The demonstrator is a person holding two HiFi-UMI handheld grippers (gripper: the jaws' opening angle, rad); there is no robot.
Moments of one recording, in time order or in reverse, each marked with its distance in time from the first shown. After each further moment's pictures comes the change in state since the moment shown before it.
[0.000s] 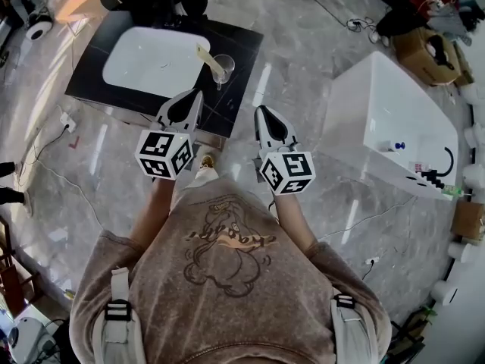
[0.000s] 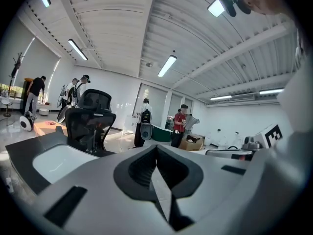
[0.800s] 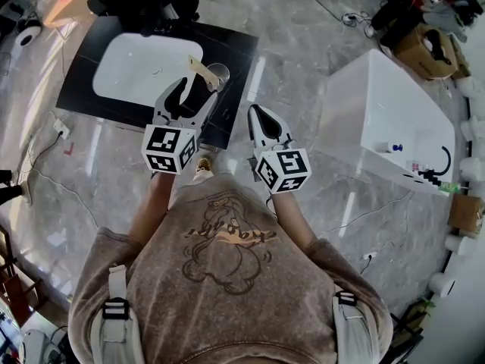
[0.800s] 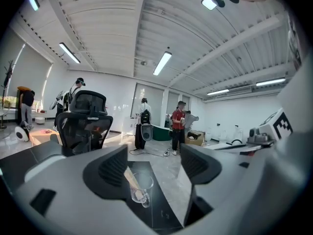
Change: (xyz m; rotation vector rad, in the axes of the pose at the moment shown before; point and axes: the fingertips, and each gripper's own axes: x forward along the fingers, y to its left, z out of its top) left arm 0.065 0.022 0.006 0.085 -0.001 -0.018; right arm 0.049 -0.019 -0.001 -0.003 0.047 0.004
